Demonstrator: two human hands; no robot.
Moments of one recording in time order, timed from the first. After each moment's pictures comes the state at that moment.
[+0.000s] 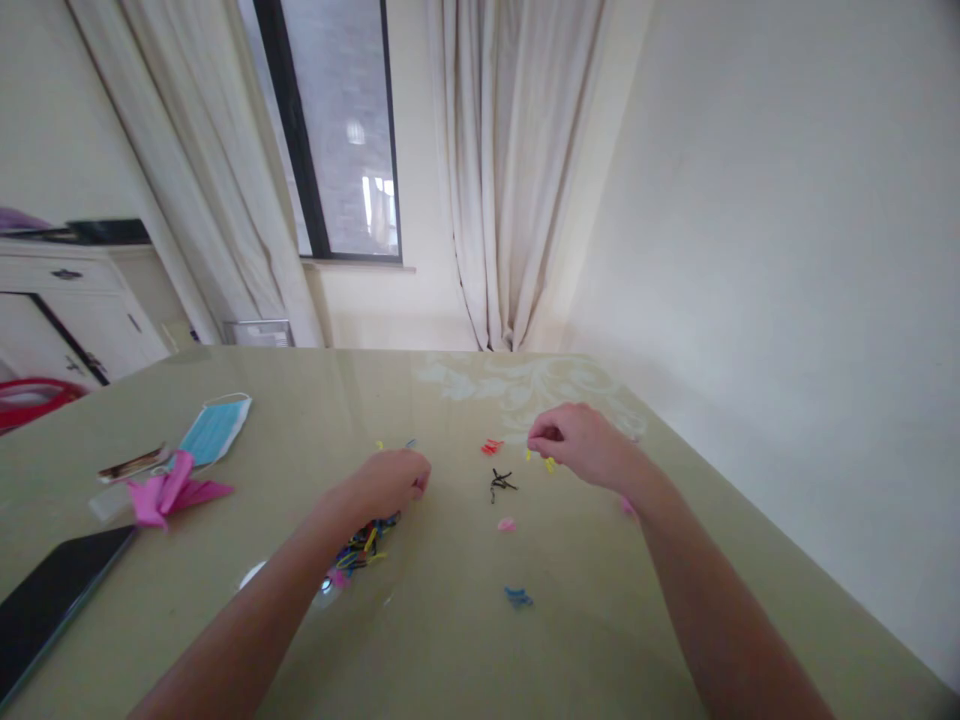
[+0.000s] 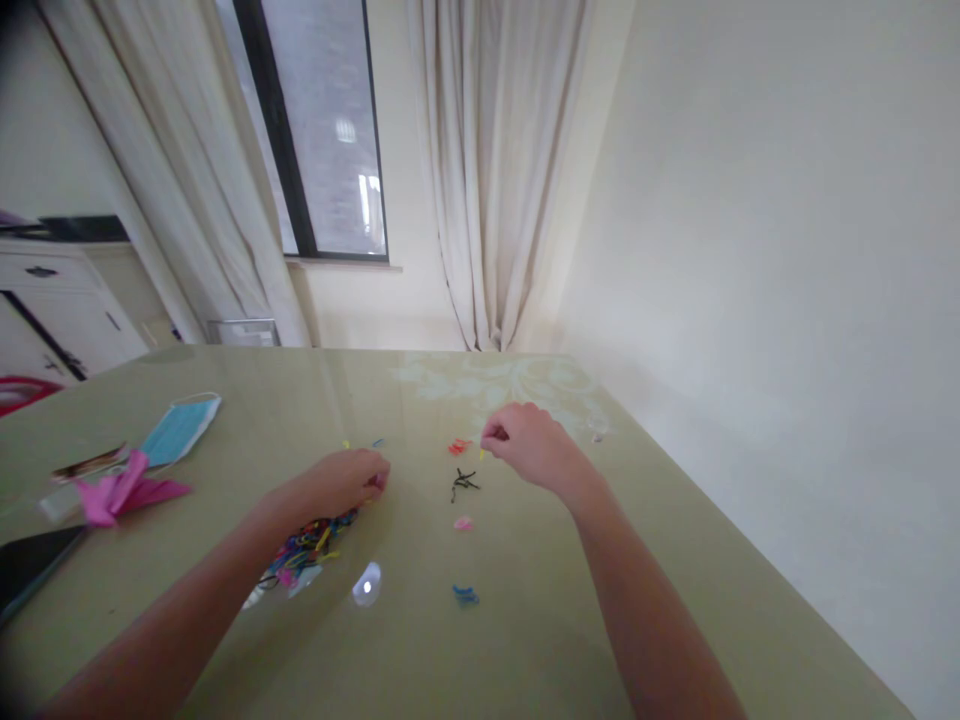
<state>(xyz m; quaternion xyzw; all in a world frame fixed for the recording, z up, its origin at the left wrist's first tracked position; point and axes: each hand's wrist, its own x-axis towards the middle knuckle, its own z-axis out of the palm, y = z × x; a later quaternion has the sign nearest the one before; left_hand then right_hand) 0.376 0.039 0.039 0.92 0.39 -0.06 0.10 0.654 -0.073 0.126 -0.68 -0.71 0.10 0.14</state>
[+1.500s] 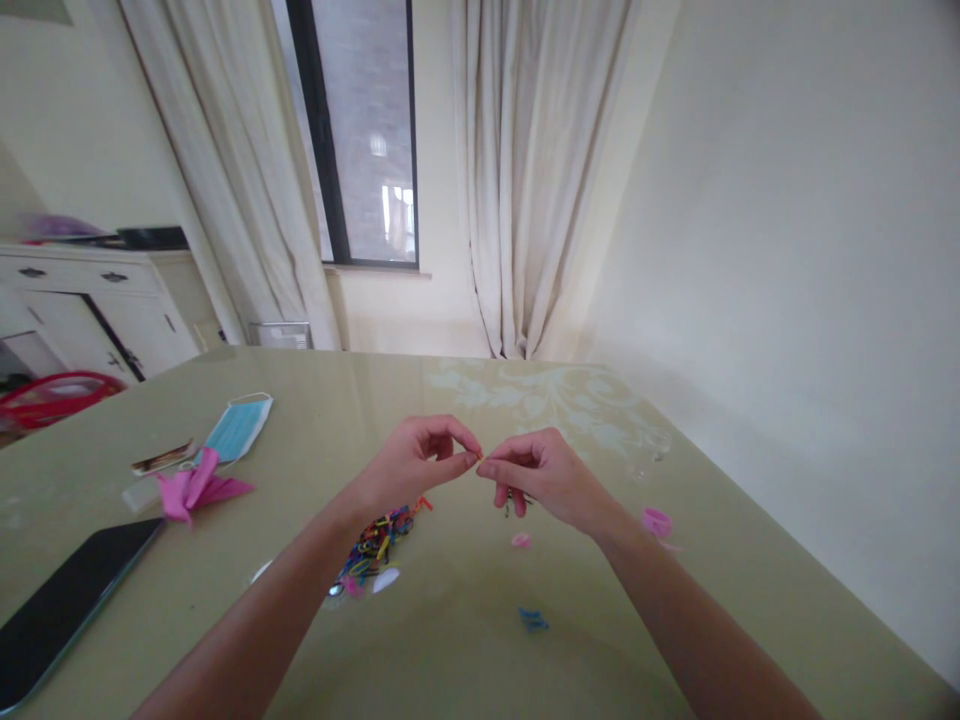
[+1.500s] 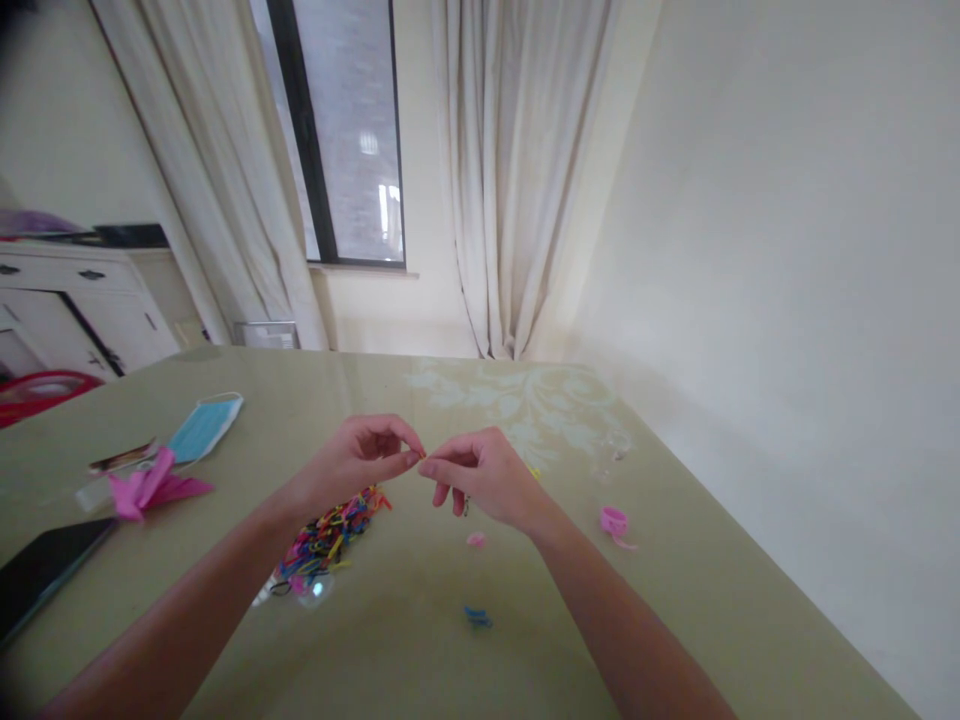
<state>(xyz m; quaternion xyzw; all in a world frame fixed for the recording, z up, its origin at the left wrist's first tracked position) 0.387 0.017 0.077 0.77 0.24 0.35 0.48 0.598 -0.062 0.091 -0.48 -0.64 0.46 0.40</state>
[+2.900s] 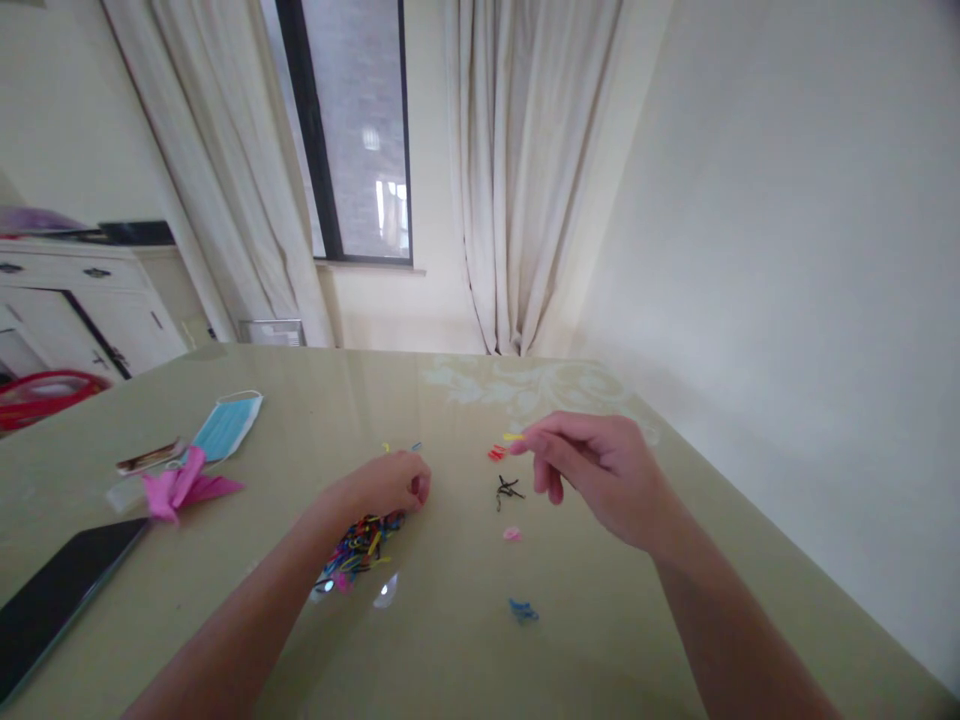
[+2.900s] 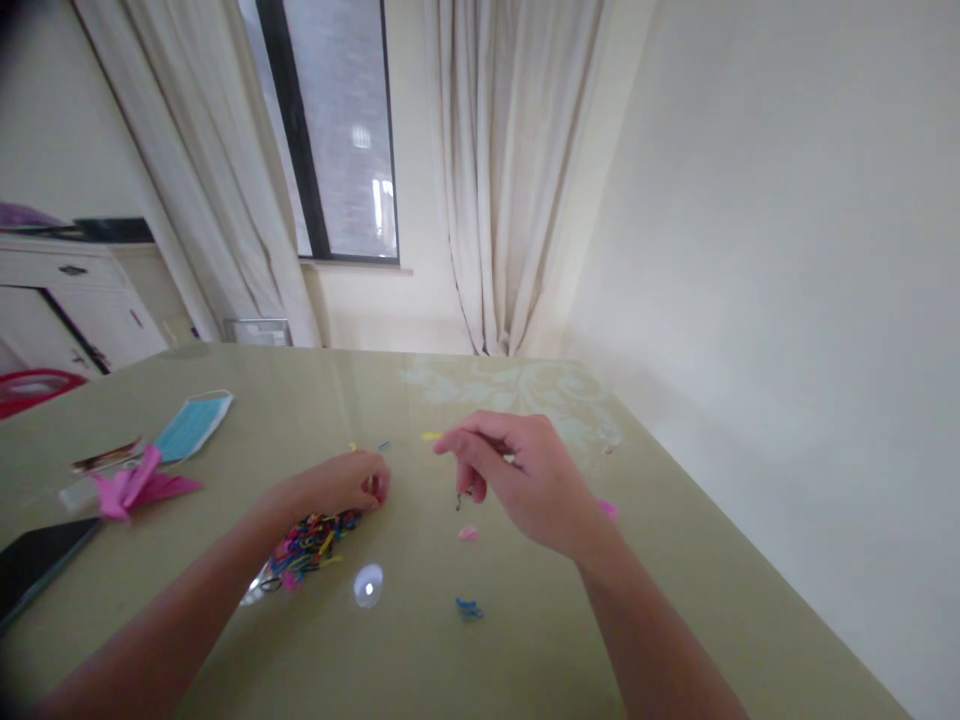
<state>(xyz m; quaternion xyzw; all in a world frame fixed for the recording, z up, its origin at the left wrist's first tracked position) 0.363 0.060 0.021 0.90 0.37 -0.03 0.22 0.614 -0.111 0.145 -0.47 -0.71 0.25 0.45</state>
